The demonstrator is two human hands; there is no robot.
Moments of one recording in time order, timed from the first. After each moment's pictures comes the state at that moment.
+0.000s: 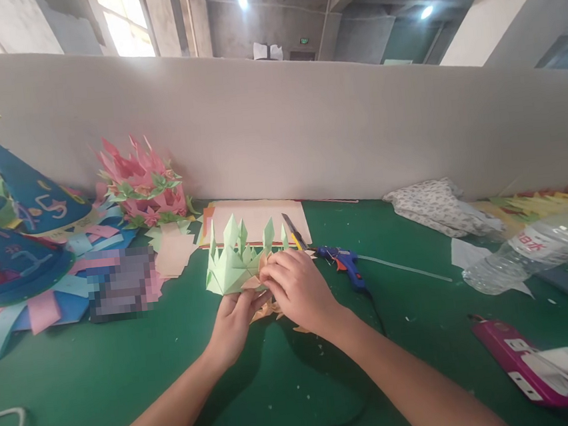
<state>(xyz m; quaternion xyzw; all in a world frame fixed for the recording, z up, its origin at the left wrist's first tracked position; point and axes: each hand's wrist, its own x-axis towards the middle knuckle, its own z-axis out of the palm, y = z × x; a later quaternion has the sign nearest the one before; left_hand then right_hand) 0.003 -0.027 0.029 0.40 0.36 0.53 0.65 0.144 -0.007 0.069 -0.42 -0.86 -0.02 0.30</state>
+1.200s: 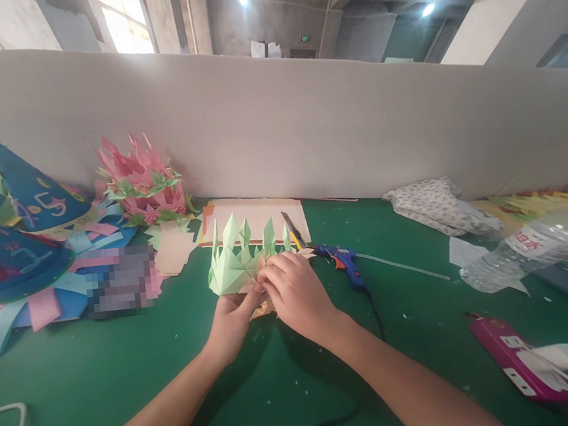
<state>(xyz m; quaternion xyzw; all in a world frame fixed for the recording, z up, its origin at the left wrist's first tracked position) -0.001 -0.028 0.028 0.44 0.42 0.49 0.62 0.138 -0.015 0.066 -0.44 -0.85 -0.02 0.28</state>
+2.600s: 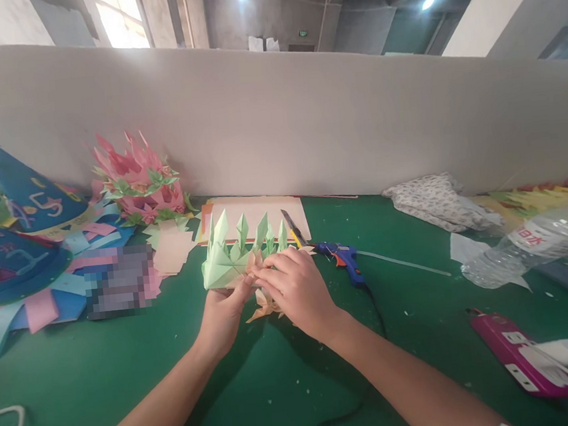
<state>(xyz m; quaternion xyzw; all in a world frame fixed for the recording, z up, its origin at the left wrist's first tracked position) -0.006 -0.019 0.034 0.41 0.41 0.53 0.62 0.140 -0.013 0.064 -0.41 -0.85 -0.10 0.33</state>
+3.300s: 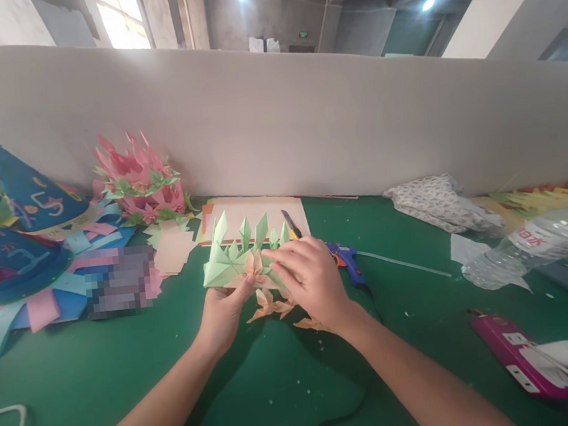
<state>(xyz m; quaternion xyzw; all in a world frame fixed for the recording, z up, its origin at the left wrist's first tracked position) -0.005 -0.018 0.038 0.41 0.39 0.54 0.62 0.158 -0.012 0.078 -0.41 -0.82 -0.05 0.40</state>
